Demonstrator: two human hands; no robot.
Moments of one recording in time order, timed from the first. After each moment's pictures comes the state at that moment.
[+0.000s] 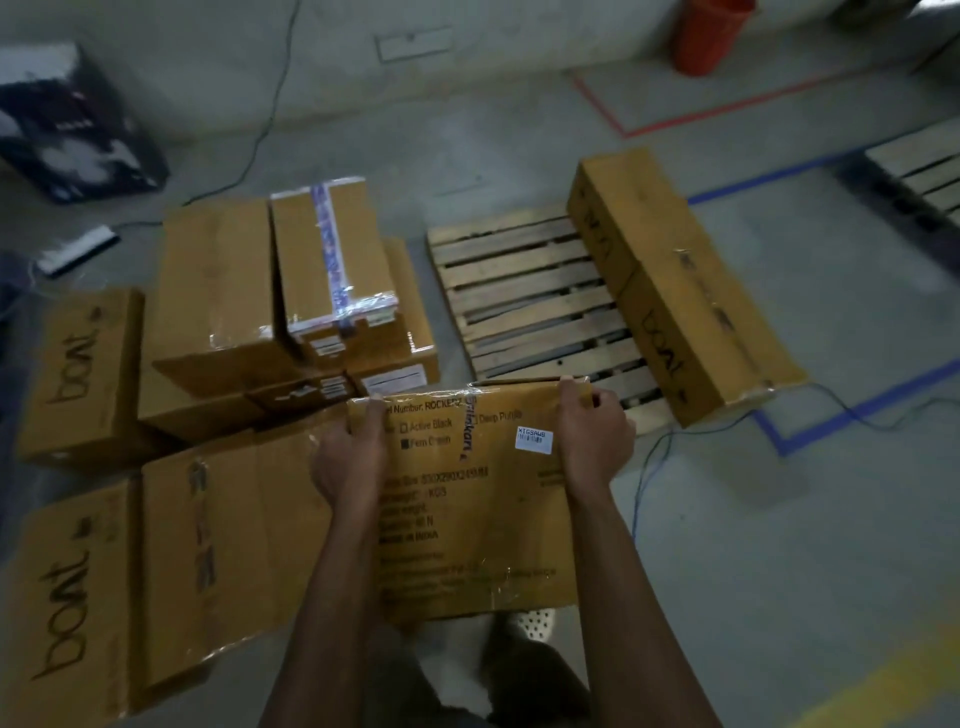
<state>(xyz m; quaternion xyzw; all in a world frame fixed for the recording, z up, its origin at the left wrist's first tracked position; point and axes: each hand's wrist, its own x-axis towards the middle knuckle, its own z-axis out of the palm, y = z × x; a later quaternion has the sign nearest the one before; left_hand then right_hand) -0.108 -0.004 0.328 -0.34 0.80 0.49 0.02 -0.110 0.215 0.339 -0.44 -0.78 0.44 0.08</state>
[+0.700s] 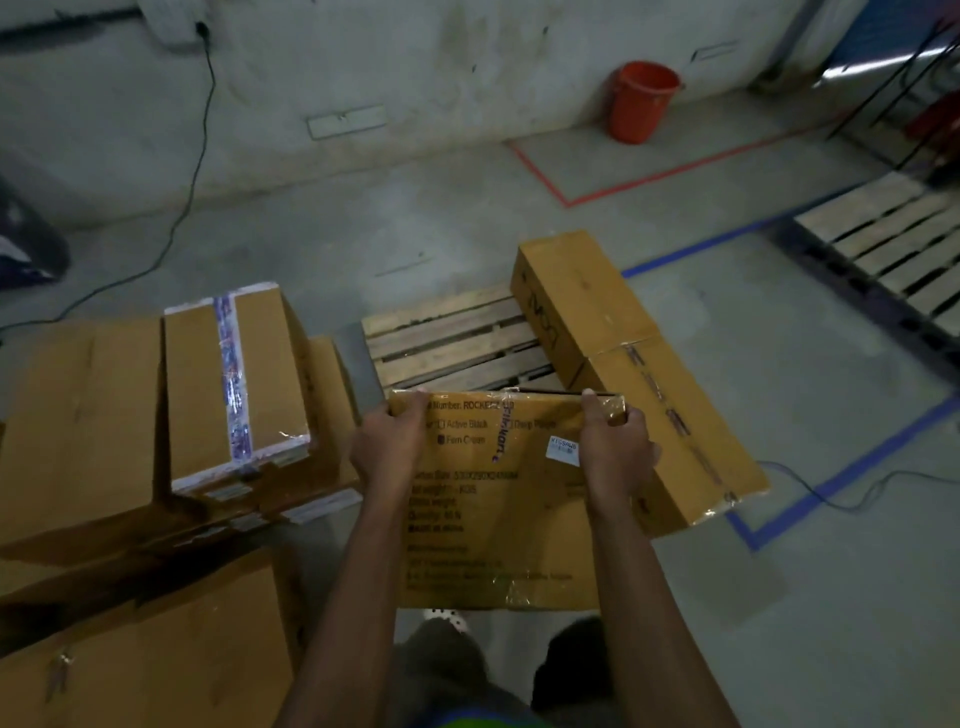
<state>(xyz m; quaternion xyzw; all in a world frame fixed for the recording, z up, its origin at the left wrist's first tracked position) -0.425 0.199 0.337 -0.26 0.77 0.57 0.11 -0.381 0.407 0.339 -0.50 -0.73 0.45 0.14</state>
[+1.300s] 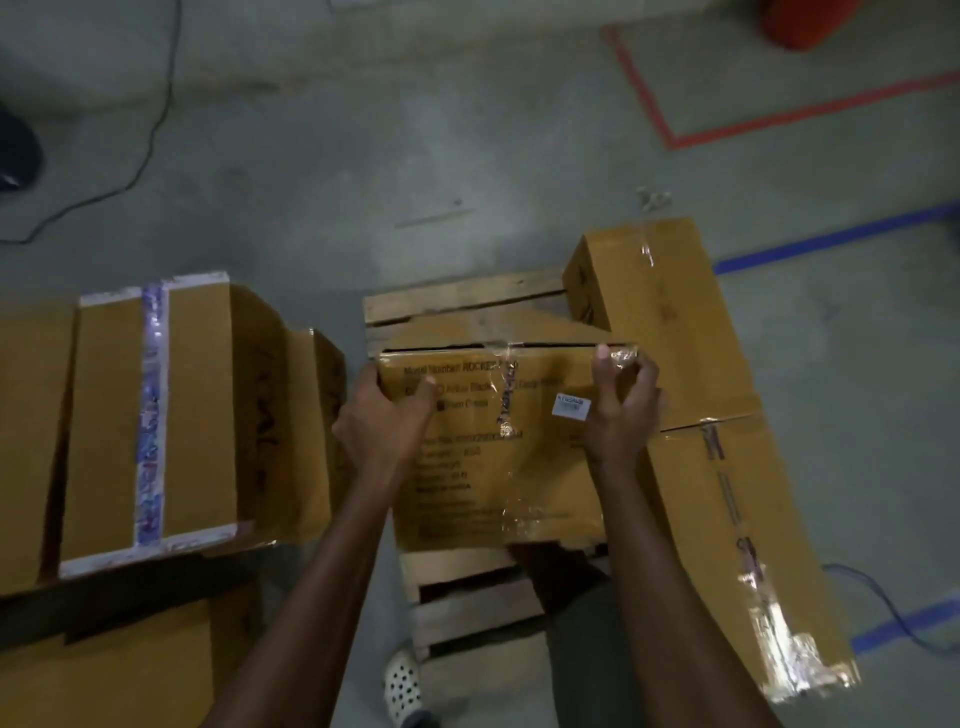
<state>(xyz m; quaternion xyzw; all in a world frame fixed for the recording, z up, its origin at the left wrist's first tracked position) -0.789 0.302 0.209 -0.29 0.84 0.45 0.07 -0.792 0.522 0.180 -0.35 -0.76 0.53 0.08</state>
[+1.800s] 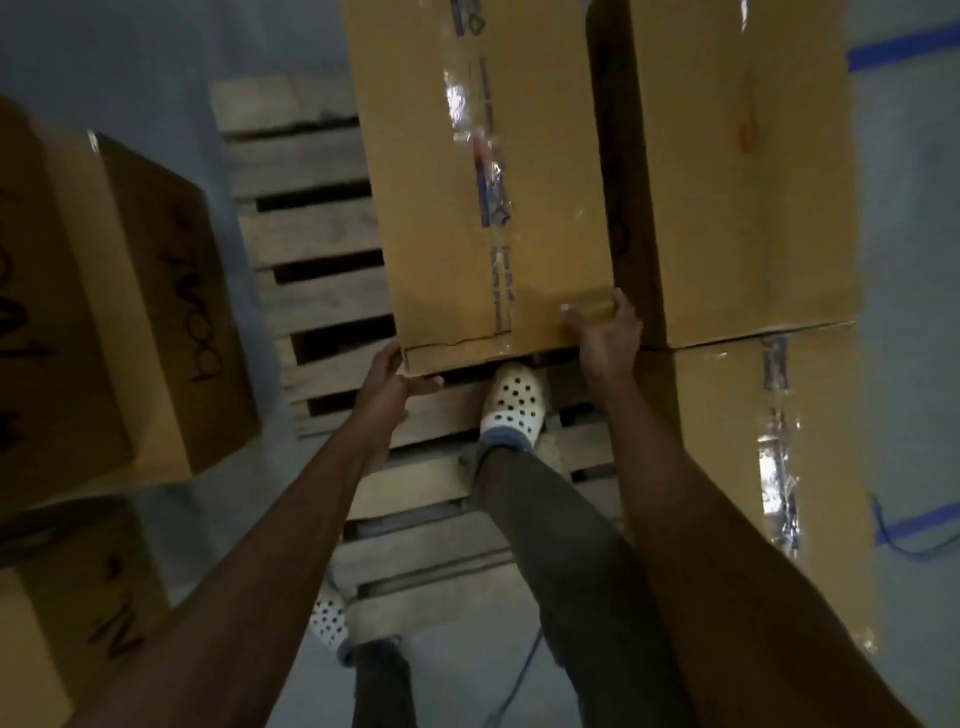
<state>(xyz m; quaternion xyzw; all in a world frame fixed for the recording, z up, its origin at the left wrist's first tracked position) -0.800 0.391 -0.159 -0.41 0.59 0.60 0.35 -0.839 0.640 -0.188 -0.40 -0.78 0.45 -0.15</state>
